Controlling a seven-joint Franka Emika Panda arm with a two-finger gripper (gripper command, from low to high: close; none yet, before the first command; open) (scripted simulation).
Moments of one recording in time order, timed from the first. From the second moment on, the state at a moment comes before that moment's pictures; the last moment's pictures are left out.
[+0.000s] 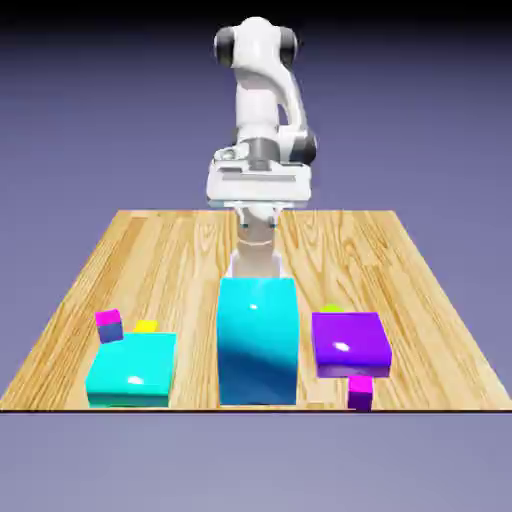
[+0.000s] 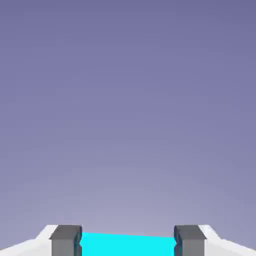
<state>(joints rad) 0.00 -0.55 0.00 -2.81 0.05 3.03 0.78</state>
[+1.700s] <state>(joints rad) -0.44 0.31 -0.16 -2.56 1.81 2.90 1.64</state>
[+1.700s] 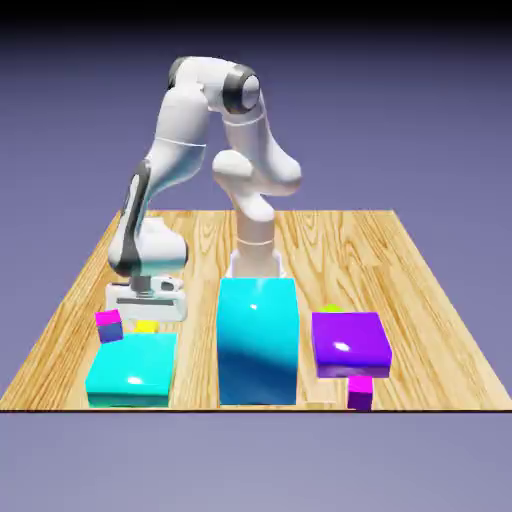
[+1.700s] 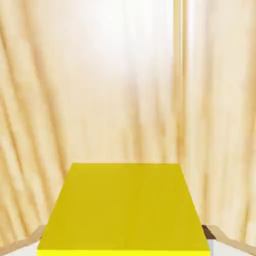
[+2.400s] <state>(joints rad) -0.10 -0.19 0.04 -2.49 0.98 2.42 1.46</state>
